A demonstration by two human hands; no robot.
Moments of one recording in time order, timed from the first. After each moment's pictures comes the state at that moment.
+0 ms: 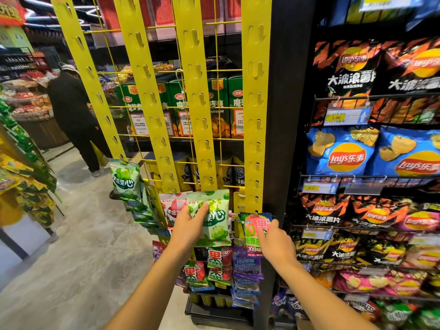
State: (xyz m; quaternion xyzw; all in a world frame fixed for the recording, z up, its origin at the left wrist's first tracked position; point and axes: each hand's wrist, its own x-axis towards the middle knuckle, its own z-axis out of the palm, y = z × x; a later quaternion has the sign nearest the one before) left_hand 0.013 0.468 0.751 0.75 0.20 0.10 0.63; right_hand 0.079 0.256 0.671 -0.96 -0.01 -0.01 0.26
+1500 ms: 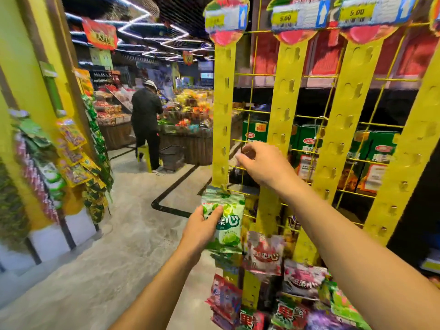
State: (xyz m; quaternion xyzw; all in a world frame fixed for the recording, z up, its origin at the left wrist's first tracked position) left_hand -0.007 0.691 0.813 0.70 0.20 0.18 0.66; right_hand 0.090 0.553 0.966 -0.88 -0.33 -0.17 0.30
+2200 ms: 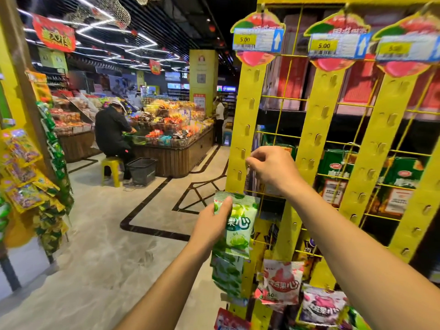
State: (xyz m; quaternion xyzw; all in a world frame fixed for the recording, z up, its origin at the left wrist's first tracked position) left_hand 0.057 0.772 0.852 0.73 0.11 0.12 0.66; right_hand 0.114 0.625 0.994 -0.88 -0.24 -0.24 0.33
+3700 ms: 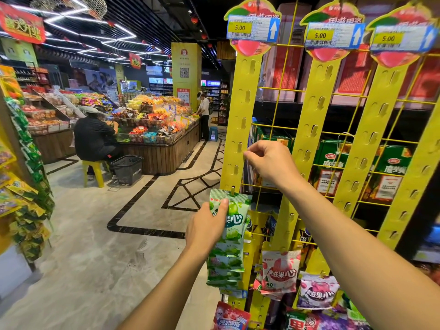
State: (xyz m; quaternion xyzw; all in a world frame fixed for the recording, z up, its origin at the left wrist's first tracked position) left_hand 0.056 0.779 0.840 0.87 0.15 0.16 0.45; right_hand 0.111 0.627 0.984 -0.87 -0.21 -0.24 0.37
